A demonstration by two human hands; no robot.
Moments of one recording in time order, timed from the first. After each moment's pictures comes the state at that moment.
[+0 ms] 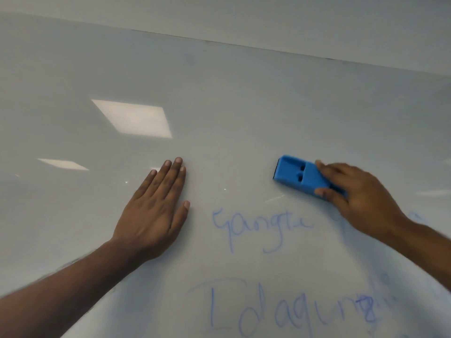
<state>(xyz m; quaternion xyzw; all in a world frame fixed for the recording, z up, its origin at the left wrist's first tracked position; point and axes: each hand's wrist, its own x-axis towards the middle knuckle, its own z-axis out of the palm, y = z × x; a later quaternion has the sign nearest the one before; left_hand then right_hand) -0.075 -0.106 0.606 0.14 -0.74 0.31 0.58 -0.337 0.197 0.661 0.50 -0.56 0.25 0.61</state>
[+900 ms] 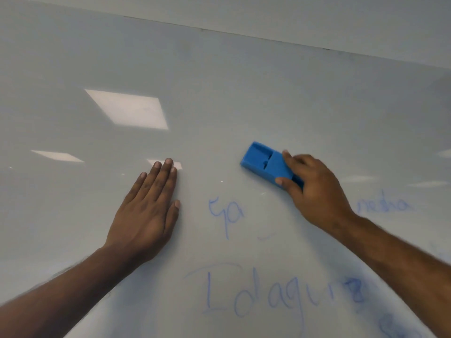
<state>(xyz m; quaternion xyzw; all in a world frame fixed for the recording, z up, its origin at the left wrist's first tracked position) -0.074 -0.108 0.581 0.16 -0.72 0.30 0.60 -0.288 0.148 0.645 0.49 -0.56 0.35 0.57</state>
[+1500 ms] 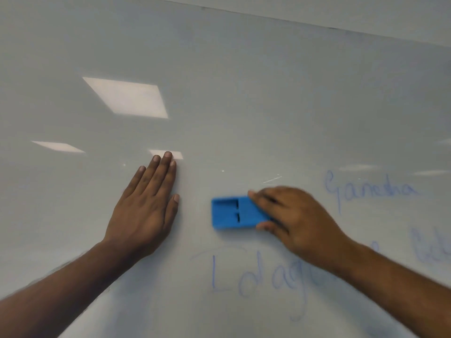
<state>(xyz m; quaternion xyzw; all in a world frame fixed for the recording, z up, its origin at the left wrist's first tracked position) -0.068 -0.110 0.565 0.16 -0.73 0.30 0.59 -0.274 0.133 0.580 0.61 -0.49 0.14 0.60</state>
